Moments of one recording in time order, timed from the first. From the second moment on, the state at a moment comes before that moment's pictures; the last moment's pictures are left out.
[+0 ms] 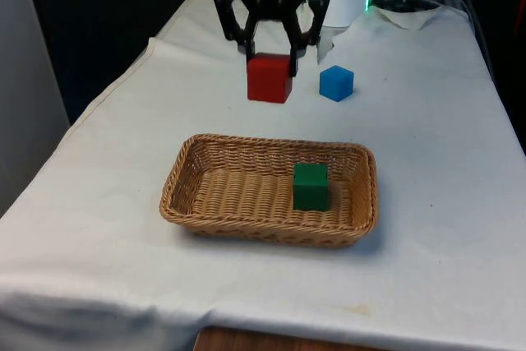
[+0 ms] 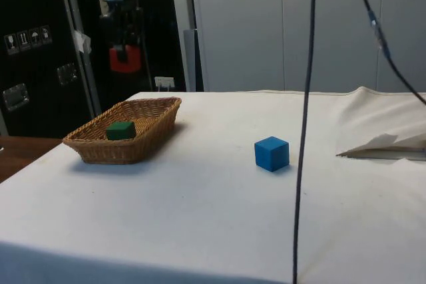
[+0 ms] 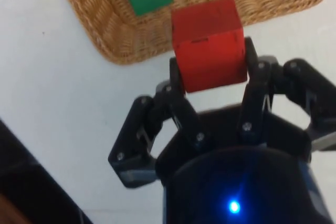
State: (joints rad) arm 0.29 0.59 -0.50 -1.47 0.28 2.04 -0.22
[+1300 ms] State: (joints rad) arm 0.28 0.84 -0.49 -1.42 0.34 2.16 -0.23
